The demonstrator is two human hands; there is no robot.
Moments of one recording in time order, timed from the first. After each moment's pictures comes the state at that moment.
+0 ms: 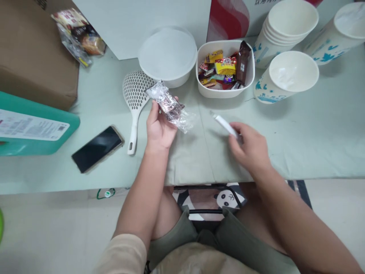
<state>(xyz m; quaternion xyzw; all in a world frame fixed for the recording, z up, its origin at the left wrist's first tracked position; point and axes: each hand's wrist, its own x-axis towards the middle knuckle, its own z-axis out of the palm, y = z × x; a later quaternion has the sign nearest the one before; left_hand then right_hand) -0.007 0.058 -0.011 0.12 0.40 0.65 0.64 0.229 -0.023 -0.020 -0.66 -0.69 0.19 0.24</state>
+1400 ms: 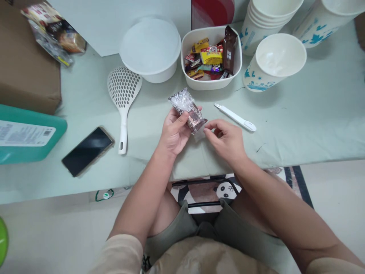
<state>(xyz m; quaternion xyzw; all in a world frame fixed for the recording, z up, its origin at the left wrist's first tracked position) 0.033 0.023 -0.022 0.27 0.37 0.52 0.72 0.193 -0.022 -0.022 -0.62 -0.60 0.32 0.40</state>
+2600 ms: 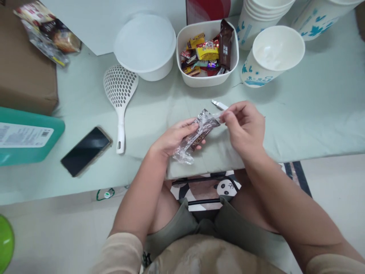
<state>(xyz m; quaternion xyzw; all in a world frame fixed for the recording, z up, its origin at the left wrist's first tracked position) 0.020 0.021 -0.018 0.29 0.35 0.25 0.86 0.217 -0.016 -0.009 -0.61 -0.53 0.29 0.52</state>
